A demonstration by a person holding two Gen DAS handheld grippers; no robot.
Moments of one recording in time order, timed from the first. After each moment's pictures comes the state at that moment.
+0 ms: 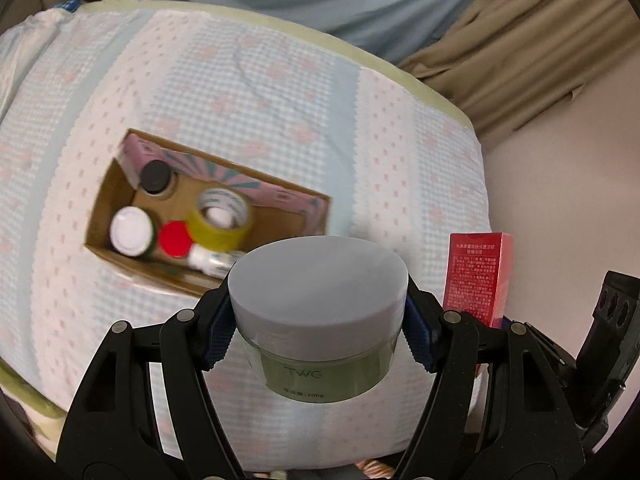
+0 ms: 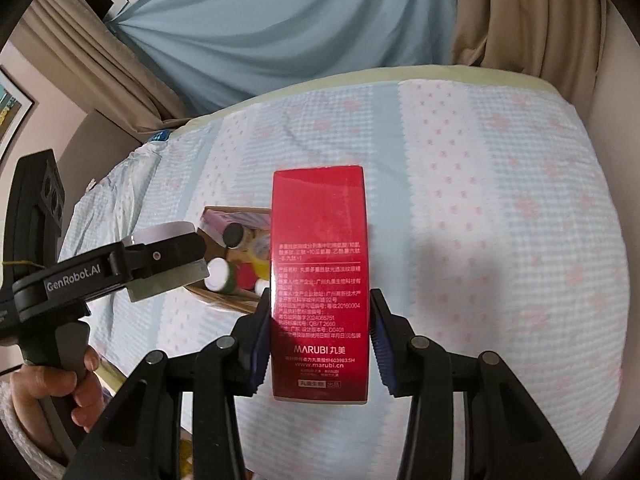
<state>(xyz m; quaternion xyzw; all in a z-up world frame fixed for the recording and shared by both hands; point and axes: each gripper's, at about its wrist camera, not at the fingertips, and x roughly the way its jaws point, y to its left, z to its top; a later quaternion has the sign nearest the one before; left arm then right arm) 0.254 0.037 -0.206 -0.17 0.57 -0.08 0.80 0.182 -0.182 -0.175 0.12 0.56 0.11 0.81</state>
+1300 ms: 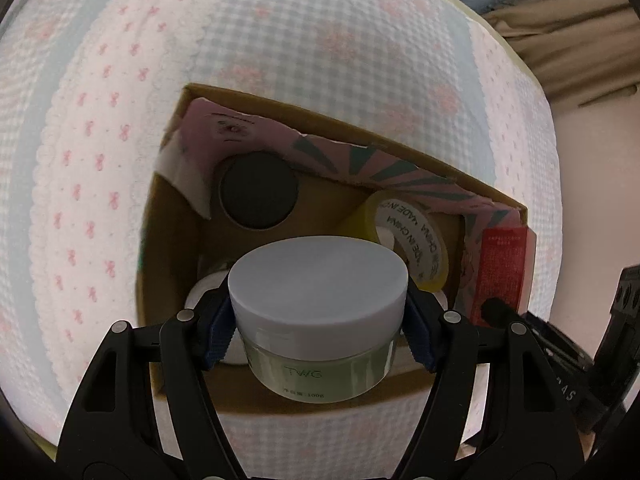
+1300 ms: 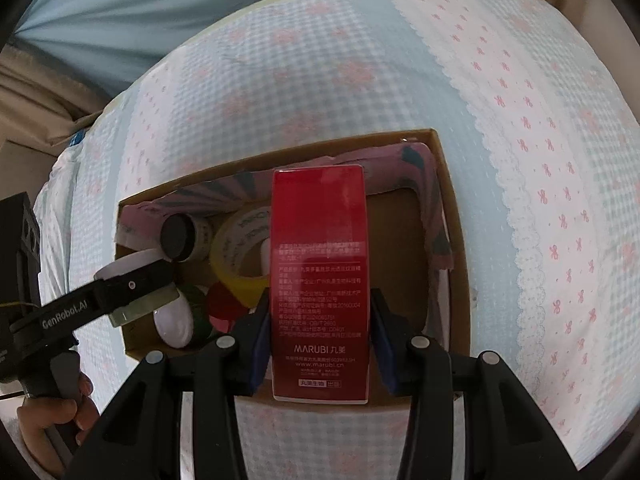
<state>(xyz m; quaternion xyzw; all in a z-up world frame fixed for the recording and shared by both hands) 0.360 0.177 -0.398 -0.14 0.67 -0.09 0.72 0.260 -0.066 -0.348 0.16 0.64 -0.02 0.75</state>
